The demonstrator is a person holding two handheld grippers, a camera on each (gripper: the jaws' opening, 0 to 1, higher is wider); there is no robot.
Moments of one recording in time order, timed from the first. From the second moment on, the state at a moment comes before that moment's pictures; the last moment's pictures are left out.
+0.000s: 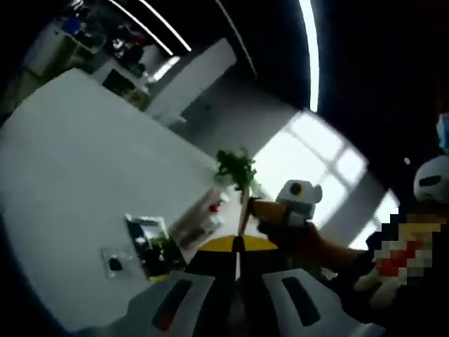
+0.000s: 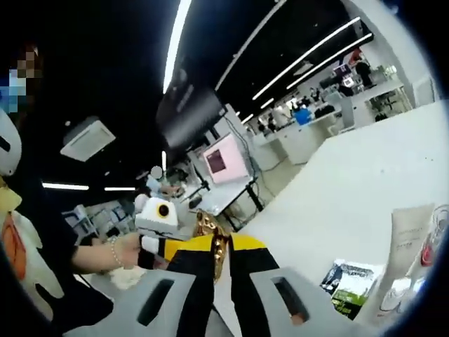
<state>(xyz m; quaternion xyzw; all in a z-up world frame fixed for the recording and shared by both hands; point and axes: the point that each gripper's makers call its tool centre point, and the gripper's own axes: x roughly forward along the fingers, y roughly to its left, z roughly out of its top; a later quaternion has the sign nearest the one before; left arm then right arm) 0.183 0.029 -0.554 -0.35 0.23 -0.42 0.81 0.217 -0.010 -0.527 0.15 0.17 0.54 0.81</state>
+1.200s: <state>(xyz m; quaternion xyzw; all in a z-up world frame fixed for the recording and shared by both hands) 0.240 0.061 -0.664 -0.44 0.34 -0.22 0.80 0.286 0.020 -0.644 -0.11 0.21 0.43 0.87</state>
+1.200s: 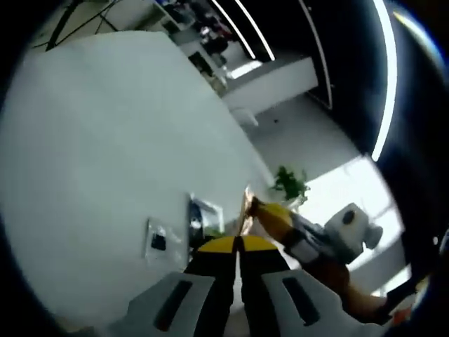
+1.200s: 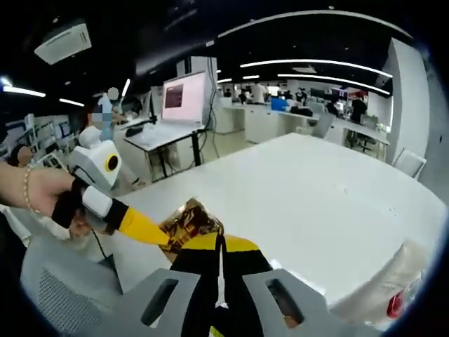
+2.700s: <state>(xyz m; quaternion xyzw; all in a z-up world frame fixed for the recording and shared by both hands) 0.301 0.057 -0.768 -0.35 0.43 -0.20 0.81 0.347 0.018 -0.762 -0.28 0.30 0.39 0.82</state>
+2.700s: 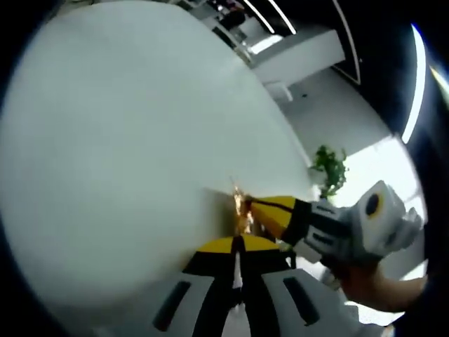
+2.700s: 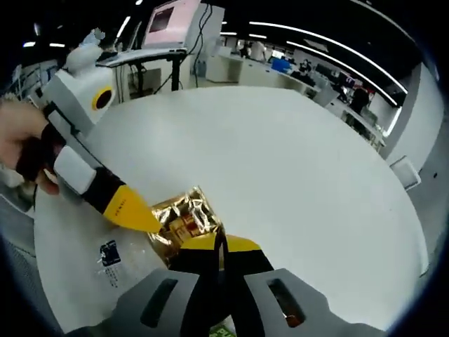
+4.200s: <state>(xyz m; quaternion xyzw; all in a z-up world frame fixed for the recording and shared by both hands) 0.327 0.040 -0.768 0.11 0.35 -0.34 0.86 0.350 0.020 -0.750 -0.30 0.26 0.40 0.83</state>
